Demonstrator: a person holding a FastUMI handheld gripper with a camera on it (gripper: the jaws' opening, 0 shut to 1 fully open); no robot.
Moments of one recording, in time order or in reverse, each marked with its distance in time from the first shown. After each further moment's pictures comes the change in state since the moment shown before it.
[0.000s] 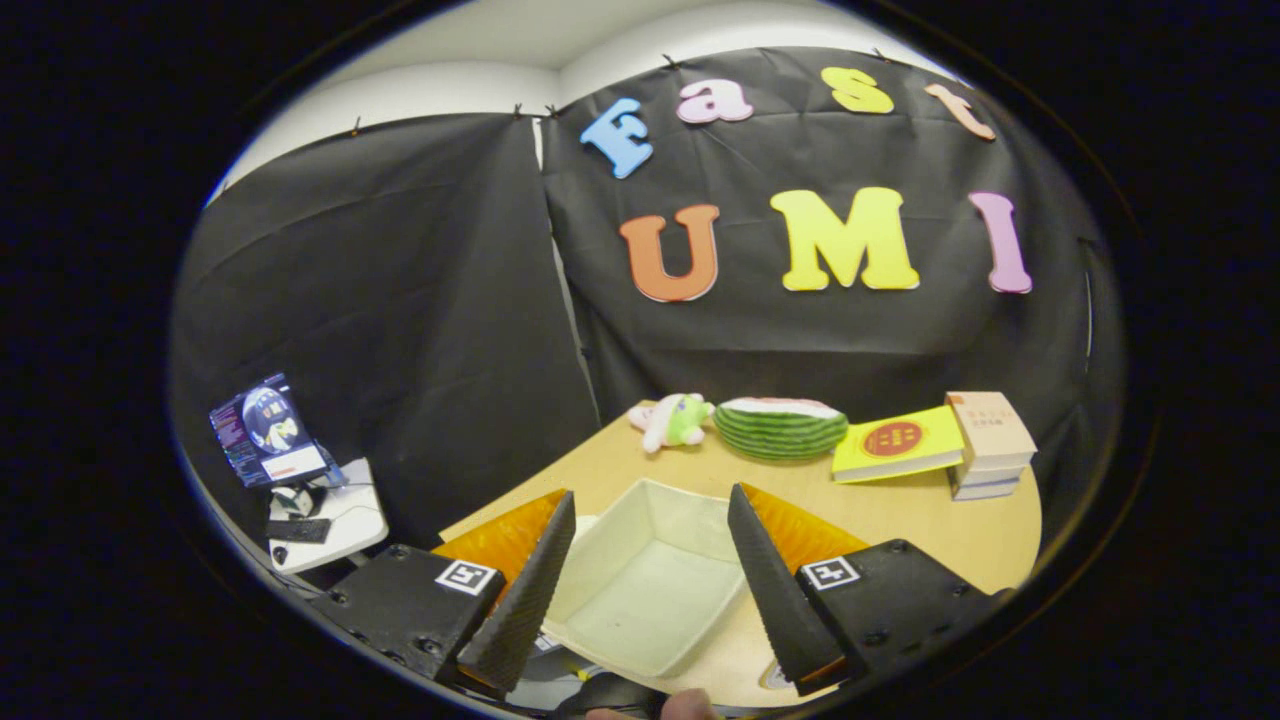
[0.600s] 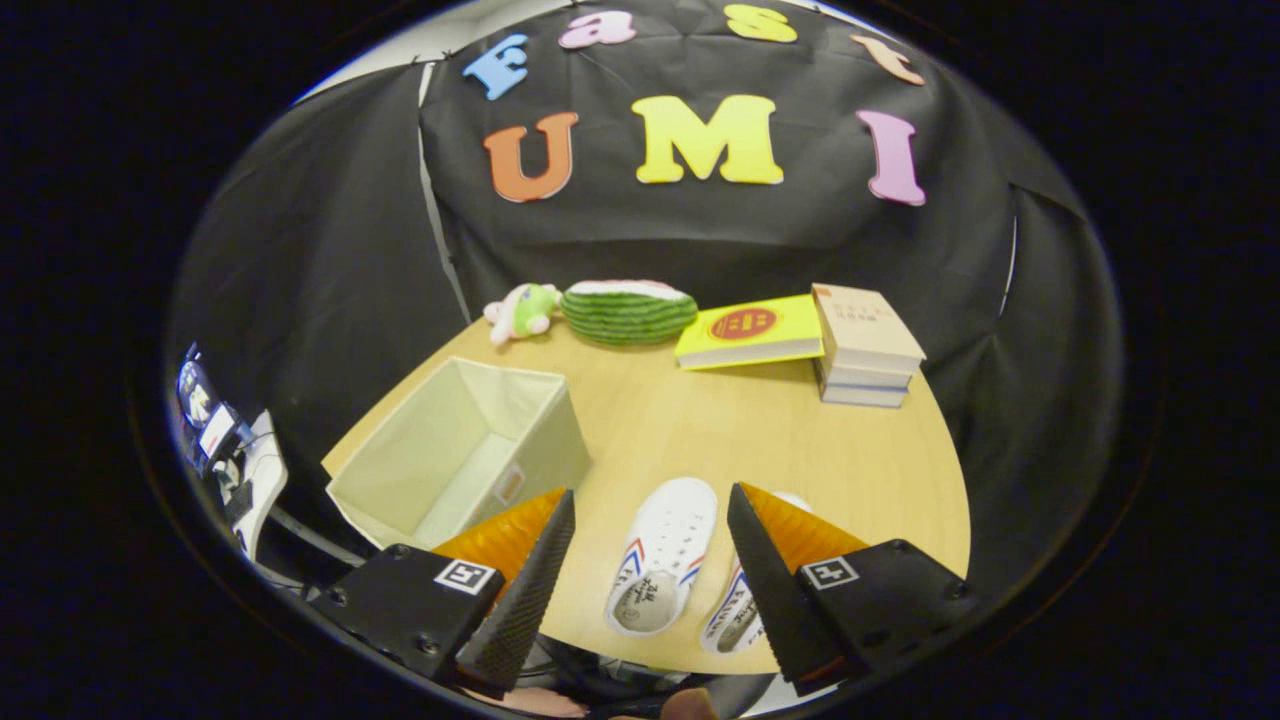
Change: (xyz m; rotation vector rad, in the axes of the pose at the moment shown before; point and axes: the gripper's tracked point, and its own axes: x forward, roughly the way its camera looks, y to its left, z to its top) arm -0.018 -0.164 -0.119 0.097 0.314 -0.261
